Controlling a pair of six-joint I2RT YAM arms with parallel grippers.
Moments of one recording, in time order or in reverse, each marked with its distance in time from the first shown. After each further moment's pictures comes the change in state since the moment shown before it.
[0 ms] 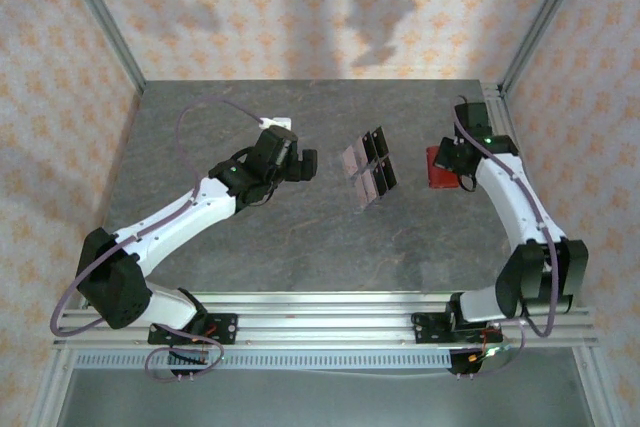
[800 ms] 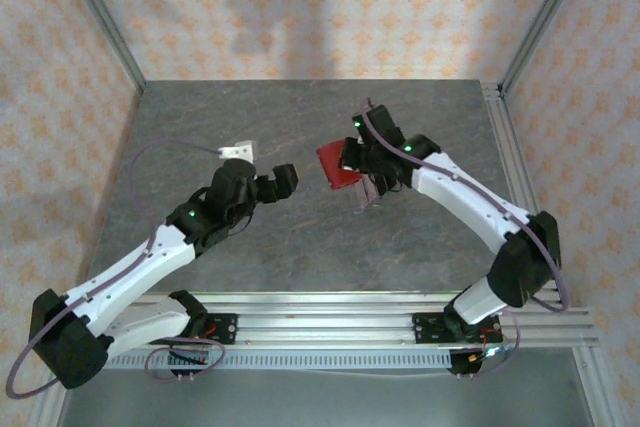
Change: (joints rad) left arm 0.042 -0.404 -0.384 0.190 0.119 -0.230; right arm 0.575 0.169 0.146 0.193 -0.128 0.317
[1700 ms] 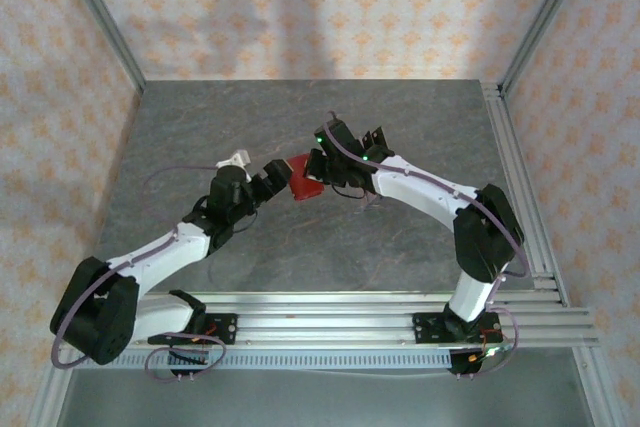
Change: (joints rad) left arm 0.171 0.208 -0.233 0.541 0.283 -0.336; right arm 0.105 0.194 0.000 0.219 -0.063 0.157
